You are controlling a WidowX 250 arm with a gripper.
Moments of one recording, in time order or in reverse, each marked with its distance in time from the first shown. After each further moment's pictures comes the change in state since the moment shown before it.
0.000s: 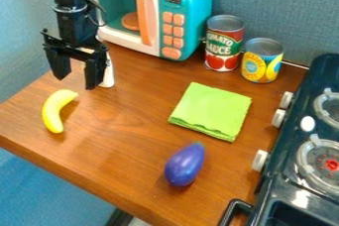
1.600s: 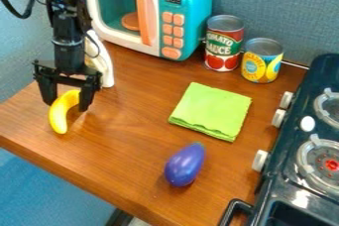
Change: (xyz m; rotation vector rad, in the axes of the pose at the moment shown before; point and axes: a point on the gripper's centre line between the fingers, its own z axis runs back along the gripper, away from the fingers) arm 0.001 0.027 -0.058 0.068 0.116 0.281
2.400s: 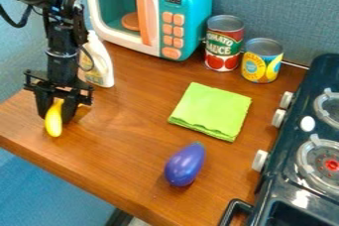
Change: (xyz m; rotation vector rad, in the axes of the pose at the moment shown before) arm -0.019 0.006 -0.010 0.043 0.049 -0.028
